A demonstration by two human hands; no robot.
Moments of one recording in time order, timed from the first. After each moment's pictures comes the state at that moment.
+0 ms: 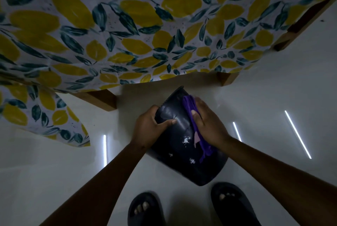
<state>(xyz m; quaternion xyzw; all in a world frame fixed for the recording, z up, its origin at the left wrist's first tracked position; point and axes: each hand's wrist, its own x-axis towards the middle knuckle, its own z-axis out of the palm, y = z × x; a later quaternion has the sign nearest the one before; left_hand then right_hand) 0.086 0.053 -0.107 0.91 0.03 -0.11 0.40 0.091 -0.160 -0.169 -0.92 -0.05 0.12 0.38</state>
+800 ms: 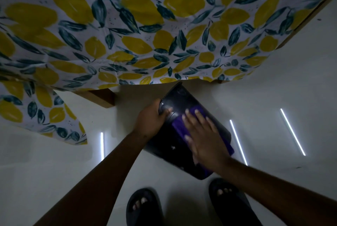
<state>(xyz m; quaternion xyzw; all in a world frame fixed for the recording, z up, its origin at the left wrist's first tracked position) 0.101 0.046 -0.108 0.92 0.02 -0.15 0.36 0.024 -0.146 -0.158 -0.97 -0.19 0.03 0.17</state>
